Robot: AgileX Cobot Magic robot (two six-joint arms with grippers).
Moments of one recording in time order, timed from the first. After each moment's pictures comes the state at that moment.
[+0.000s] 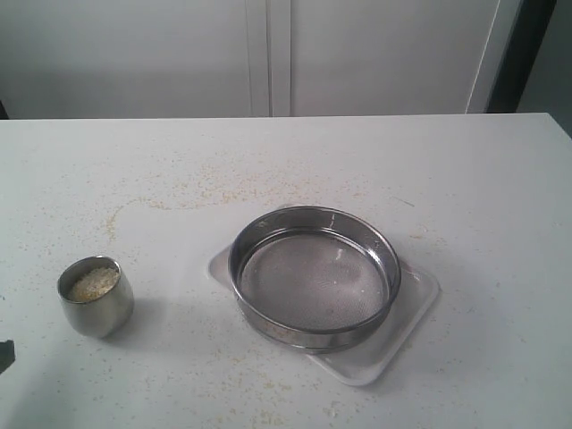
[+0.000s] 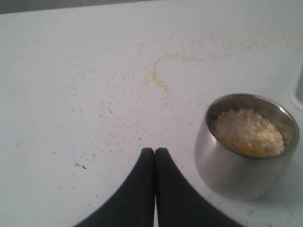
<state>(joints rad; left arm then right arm) 0.06 1.15 0.02 0.37 -0.77 -0.18 0.09 0.00 0.00 0.00 0.36 0.11</state>
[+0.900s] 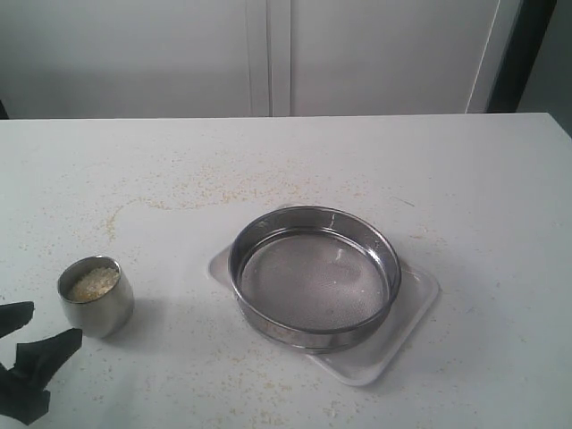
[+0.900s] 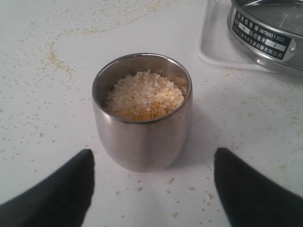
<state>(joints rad) 0.06 1.39 0.02 0.68 -0.94 -0.16 0.09 0.00 0.00 0.00 0.36 0.11</state>
